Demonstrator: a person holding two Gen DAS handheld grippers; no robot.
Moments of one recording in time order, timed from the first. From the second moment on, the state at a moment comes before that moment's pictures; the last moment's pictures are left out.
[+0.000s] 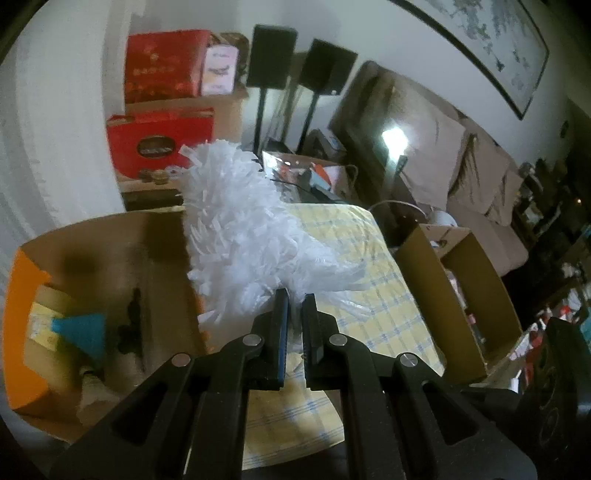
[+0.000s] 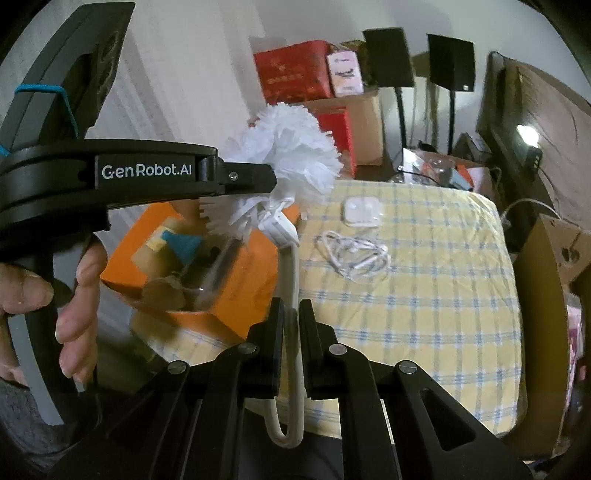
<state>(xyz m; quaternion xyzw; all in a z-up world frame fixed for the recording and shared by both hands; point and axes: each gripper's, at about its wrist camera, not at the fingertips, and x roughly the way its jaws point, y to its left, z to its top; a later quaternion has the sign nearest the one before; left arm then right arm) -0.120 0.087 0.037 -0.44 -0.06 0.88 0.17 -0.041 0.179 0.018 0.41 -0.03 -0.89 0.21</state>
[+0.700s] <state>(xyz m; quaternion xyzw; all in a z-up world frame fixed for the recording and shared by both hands) -0.104 -0.025 0.037 -0.42 -0.11 0.90 0.09 -0.054 0.086 0.012 0.42 0.00 -0.86 0.29</state>
